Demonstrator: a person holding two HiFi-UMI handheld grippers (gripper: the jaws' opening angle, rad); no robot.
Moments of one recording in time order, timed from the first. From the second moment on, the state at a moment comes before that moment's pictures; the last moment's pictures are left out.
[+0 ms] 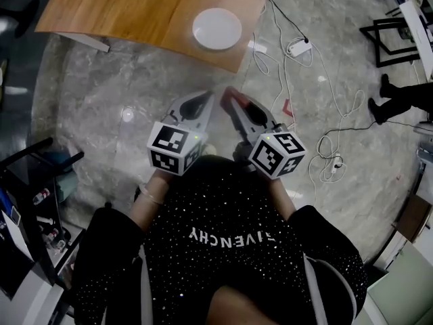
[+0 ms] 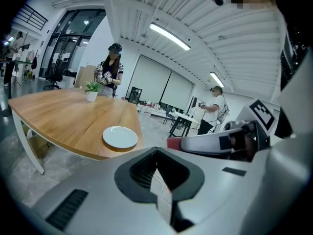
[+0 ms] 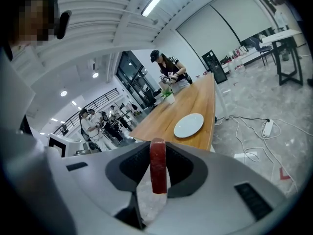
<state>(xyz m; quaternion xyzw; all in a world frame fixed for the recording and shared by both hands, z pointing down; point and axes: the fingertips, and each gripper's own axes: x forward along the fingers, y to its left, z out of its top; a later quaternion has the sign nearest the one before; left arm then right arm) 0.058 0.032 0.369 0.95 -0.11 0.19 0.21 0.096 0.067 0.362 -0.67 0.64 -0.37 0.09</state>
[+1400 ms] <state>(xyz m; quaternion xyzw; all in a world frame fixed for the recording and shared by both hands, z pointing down) 0.145 -0.169 0.397 0.94 -0.09 0.19 0.27 0.193 -0.101 0.374 -0.70 0.59 -0.40 0.06</state>
